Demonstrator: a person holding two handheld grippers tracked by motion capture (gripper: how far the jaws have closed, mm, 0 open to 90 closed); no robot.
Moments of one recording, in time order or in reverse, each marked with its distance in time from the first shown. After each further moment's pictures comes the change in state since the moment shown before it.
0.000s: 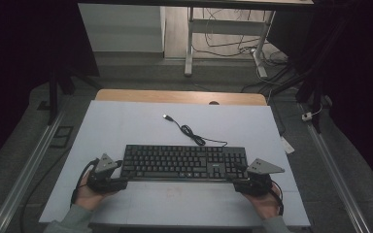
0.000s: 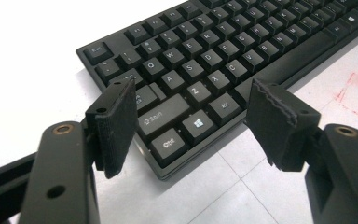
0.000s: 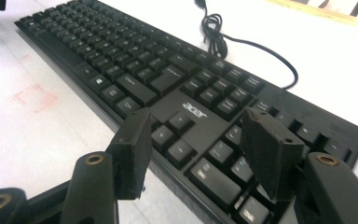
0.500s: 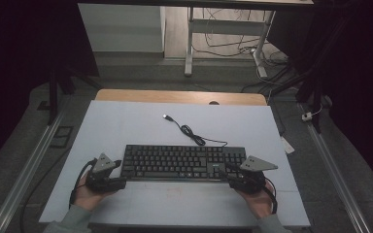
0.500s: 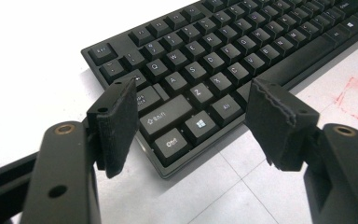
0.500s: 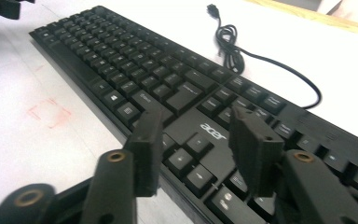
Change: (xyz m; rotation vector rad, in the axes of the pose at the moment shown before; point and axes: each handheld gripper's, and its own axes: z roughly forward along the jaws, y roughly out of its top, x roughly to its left) left arm 0.002 -0.001 -0.002 -0.014 -0.002 -0.017; right arm 0.009 0.012 0.012 -0.010 0.041 -0.002
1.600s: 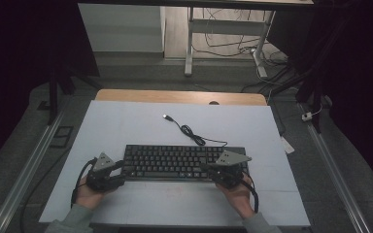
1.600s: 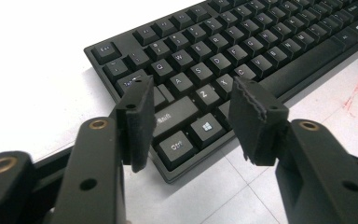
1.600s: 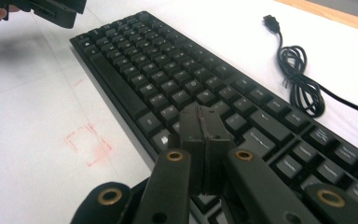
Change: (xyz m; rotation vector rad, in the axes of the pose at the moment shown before) left arm 0.003 -0.001 0.005 -0.007 0.004 -0.018; right arm 0.031 0.030 0.046 0.033 0.105 -0.066
